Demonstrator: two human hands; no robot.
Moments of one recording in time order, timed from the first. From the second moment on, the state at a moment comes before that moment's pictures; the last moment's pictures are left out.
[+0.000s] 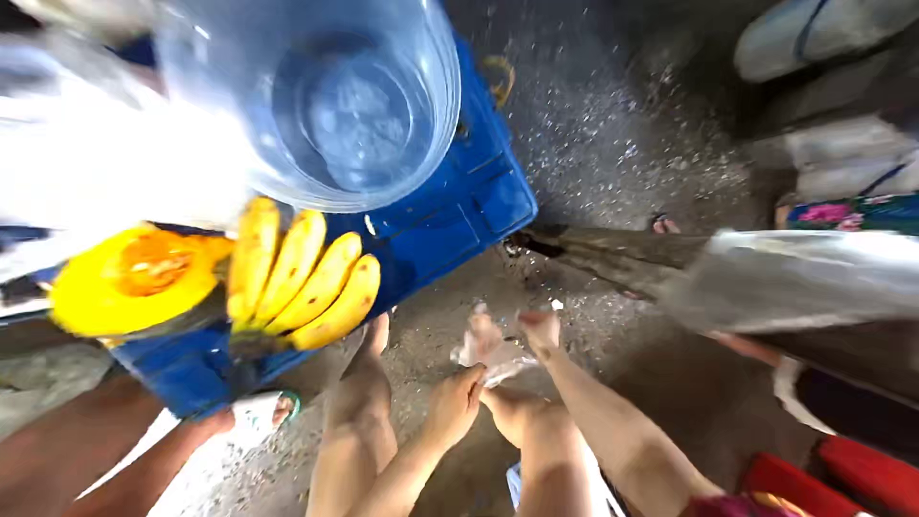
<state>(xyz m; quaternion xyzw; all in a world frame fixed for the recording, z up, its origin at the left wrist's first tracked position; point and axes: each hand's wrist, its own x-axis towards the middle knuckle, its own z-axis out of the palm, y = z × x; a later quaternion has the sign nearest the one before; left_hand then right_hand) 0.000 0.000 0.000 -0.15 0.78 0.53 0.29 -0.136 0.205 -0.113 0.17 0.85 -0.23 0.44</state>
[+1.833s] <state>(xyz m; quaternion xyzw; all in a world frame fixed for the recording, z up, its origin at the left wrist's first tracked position) 0.598 0.439 0.501 0.80 0.44 -0.11 0.40 0.856 0.525 0.714 0.69 0.51 -0.14 -0.49</state>
